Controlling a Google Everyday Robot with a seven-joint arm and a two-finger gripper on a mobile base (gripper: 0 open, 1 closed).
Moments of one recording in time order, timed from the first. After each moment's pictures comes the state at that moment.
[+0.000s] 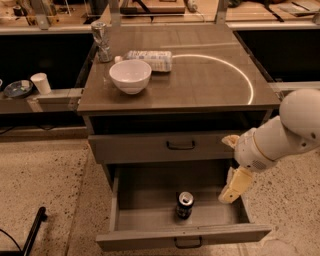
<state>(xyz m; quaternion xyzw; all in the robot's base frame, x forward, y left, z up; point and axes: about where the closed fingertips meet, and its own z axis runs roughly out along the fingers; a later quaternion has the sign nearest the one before) 0.460 -0.179 0.727 -0.59 0.77 0.14 0.21</state>
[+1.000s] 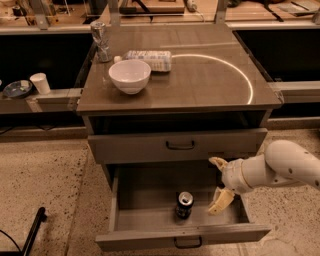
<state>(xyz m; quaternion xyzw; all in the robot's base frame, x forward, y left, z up) 0.487 -0.164 0.592 -0.57 0.74 0.21 0.30</state>
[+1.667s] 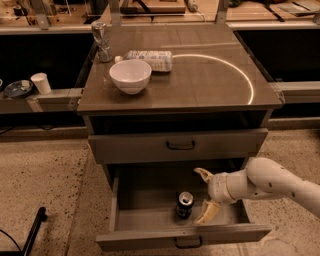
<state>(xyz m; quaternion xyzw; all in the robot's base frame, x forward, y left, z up) 0.485 -0.129 0.525 -0.62 0.68 0.22 0.33</state>
